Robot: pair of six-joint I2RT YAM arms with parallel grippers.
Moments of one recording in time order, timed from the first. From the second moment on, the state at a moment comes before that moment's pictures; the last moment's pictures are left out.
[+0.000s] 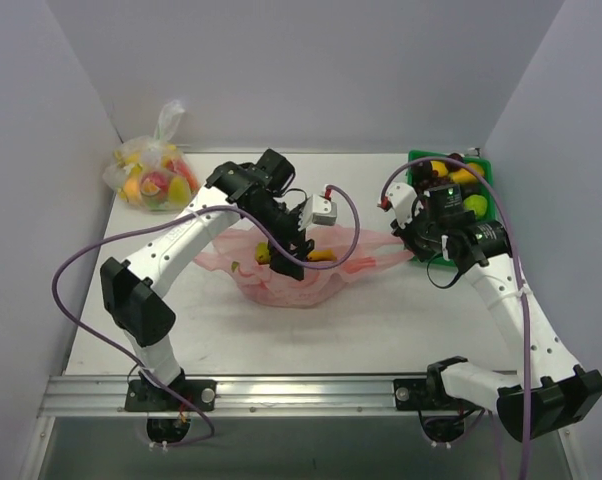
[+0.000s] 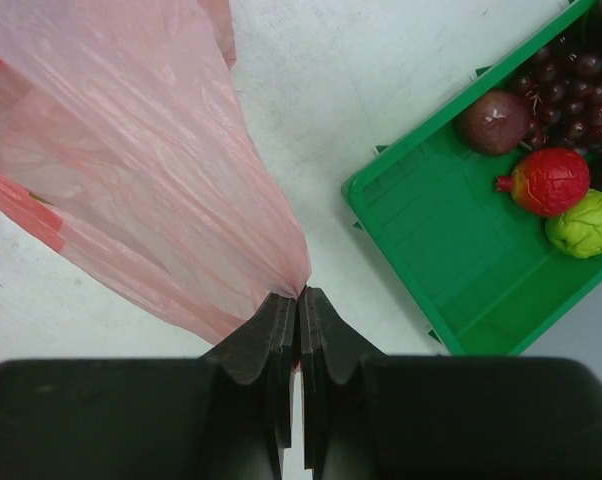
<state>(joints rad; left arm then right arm) -0.68 1.78 1.88 -1.28 0.72 0.69 0.30 1.13 1.20 -0.94 -0.08 -0.54</state>
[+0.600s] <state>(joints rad) -0.68 1.59 1.41 -0.83 0.47 0.55 0.23 1.10 1.30 -0.99 -0.16 -0.41</state>
